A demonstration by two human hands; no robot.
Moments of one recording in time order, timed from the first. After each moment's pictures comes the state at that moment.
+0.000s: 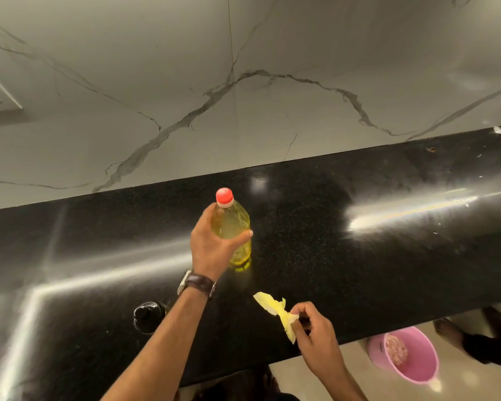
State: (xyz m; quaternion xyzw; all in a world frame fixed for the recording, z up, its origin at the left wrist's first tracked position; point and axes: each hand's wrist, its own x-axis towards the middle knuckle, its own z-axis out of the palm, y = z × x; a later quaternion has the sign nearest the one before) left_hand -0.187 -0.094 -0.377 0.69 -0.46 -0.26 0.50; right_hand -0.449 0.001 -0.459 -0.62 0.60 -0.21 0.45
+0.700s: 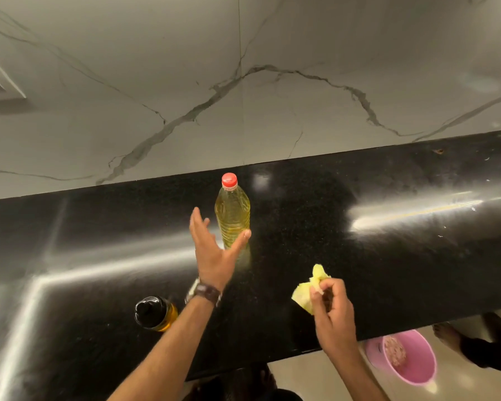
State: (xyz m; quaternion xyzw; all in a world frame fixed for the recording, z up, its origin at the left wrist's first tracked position) left_hand -0.196 -0.079 -0.412 0.71 -0.41 -0.25 0.52; right_hand -0.451 -0.024 -0.422 -0.60 0.61 -0.37 0.37
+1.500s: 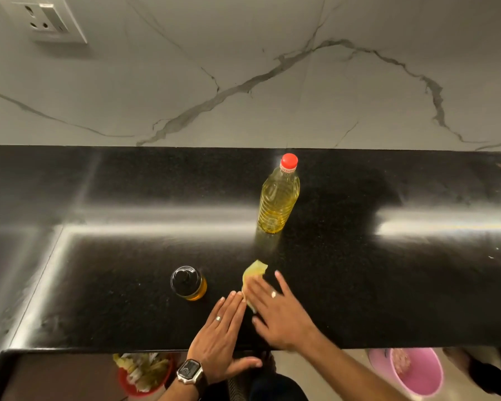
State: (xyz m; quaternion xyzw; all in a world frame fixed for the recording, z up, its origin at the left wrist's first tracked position) left_hand -0.169 0.117 -0.521 0.67 -0.72 -0.18 0.06; right_hand -0.341 -0.024 -0.508 -0.97 0.24 0.08 0.06
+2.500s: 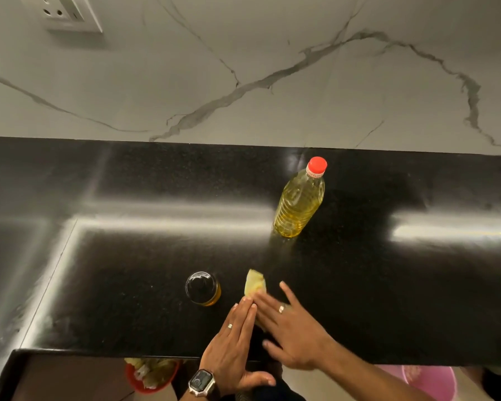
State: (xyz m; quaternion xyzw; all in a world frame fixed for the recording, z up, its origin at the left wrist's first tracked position) left_hand -0.160 0.118 -0.520 0.66 -0.71 -0.23 0.09; right_hand -0.330 -0.039 -0.501 -0.97 0.19 0.14 0.10
